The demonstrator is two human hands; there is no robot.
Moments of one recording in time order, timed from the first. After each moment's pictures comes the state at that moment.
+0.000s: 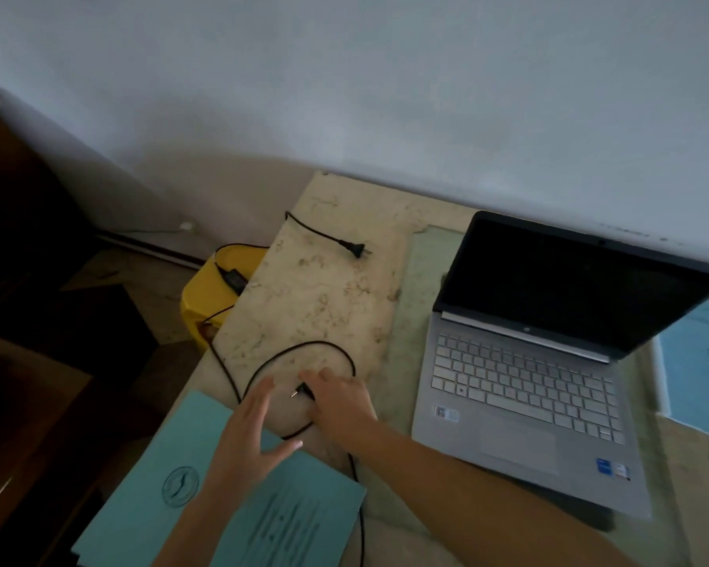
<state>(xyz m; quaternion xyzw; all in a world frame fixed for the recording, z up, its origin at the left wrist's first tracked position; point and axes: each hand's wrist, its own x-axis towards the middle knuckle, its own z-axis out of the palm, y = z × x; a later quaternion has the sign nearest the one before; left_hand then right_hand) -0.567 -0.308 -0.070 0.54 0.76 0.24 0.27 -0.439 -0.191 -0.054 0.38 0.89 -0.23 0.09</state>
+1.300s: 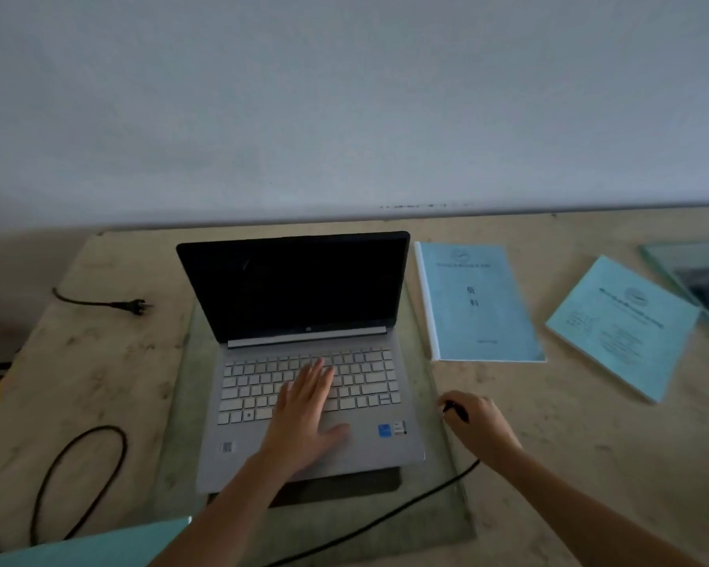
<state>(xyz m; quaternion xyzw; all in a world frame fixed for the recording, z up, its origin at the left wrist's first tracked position) -0.254 -0.145 -0.054 0.78 0.59 0.03 0.21 0.035 -0.152 -0.041 0.70 0.63 -0.30 -0.11</state>
